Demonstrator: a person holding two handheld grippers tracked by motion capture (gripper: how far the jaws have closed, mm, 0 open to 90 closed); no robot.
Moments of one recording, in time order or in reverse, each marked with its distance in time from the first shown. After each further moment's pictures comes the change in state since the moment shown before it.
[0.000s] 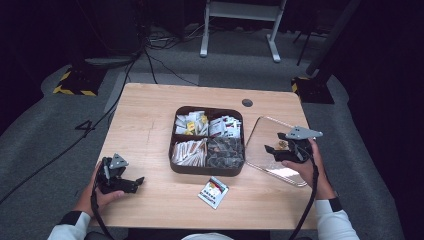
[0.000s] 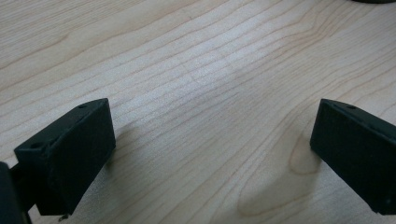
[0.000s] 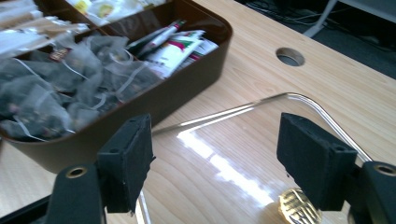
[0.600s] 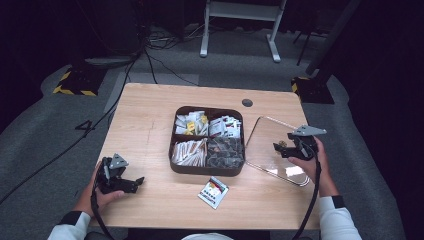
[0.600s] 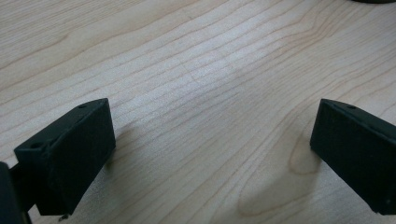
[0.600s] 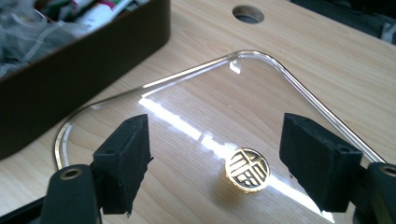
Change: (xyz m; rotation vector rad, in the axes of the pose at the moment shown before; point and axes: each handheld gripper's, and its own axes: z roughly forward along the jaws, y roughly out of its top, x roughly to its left) left arm 0.000 0.000 0.000 0.000 0.000 0.000; right arm -0.036 -0.025 0.013 0.083 -0.089 0.081
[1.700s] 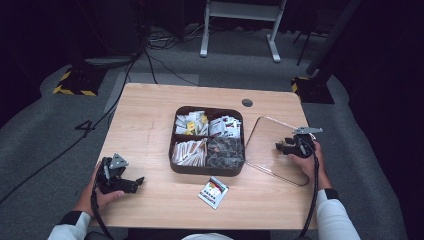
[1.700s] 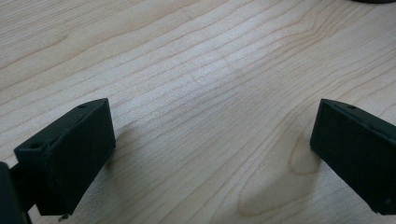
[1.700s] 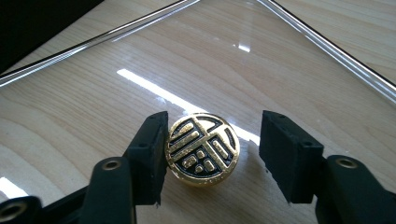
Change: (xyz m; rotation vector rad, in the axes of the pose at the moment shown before) left arm 0.000 0.000 0.000 0.000 0.000 0.000; right arm -0.038 -0.034 0.047 0.076 0.035 0.117
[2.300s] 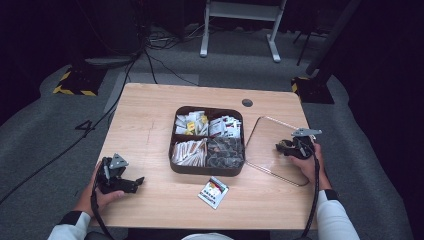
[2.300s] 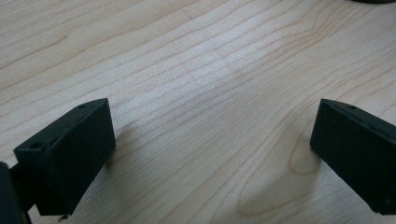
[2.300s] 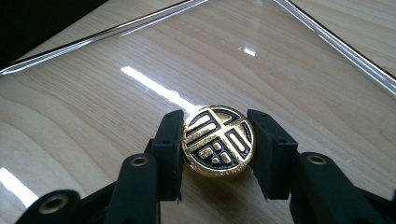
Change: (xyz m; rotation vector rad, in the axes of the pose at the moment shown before) left arm 0.000 0.000 0.000 0.001 0.001 0.002; right arm 0.003 -0.004 -0.001 -0.004 0.024 -0.047
